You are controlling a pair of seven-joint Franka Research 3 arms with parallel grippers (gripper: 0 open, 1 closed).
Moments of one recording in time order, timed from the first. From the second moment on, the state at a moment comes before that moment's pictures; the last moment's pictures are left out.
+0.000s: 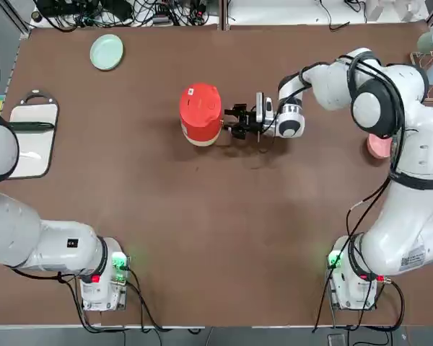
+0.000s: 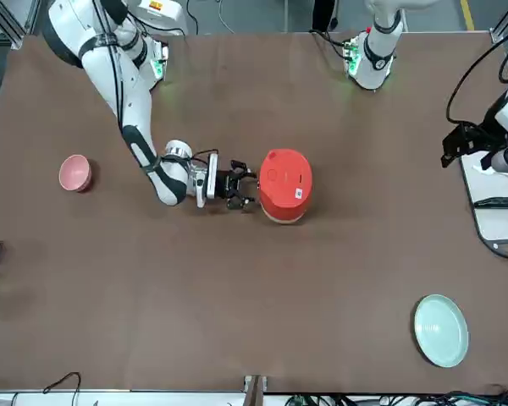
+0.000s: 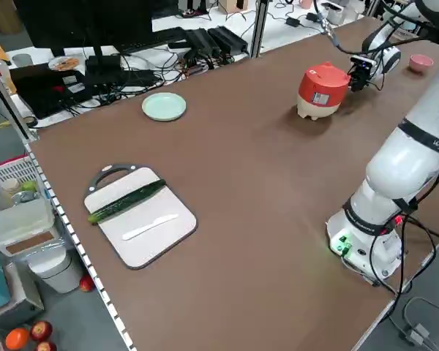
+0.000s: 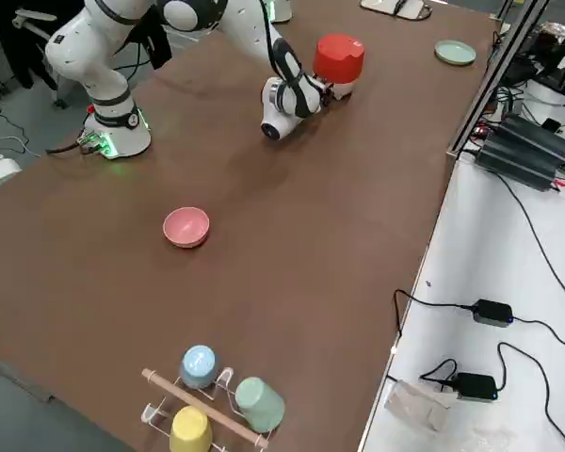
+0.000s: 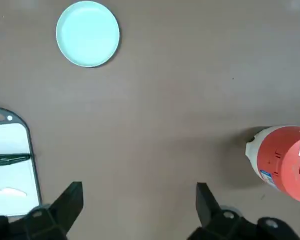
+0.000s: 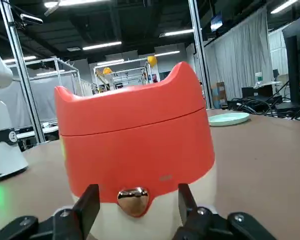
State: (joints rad) left arm -0.03 0.02 -0.03 -1.55 -0.01 1.64 0.00; right arm 0.22 0.79 0.34 -2.01 2.05 1.96 -2.78
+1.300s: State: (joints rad) left arm -0.03 0.02 -0.04 -1.52 -0.01 1.64 0.00; right arm 0.22 0.79 0.34 -2.00 2.06 1.98 -2.78
